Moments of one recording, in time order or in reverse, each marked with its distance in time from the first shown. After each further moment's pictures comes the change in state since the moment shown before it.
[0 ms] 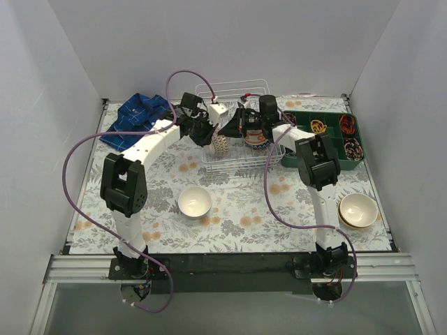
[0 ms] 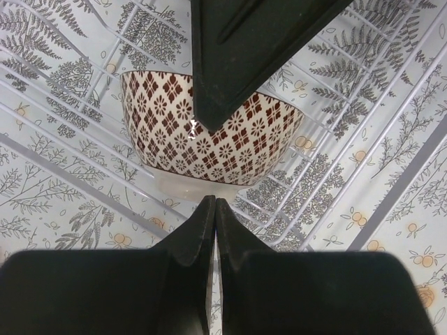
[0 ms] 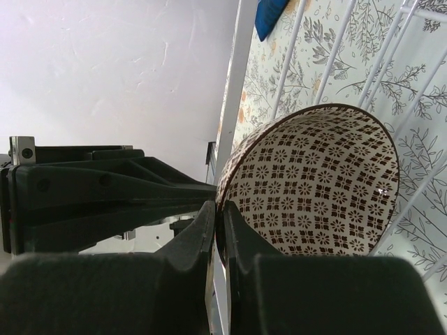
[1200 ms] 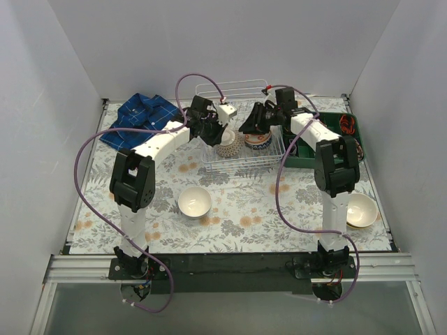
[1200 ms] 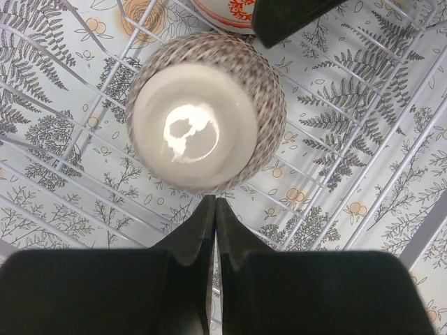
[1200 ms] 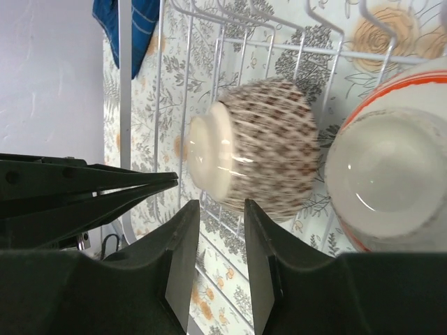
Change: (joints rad) left arm -0.045 0.094 0.030 0.130 0.009 -0.050; right arm -0.092 -0.192 0.003 -0.576 0.330 -0.485
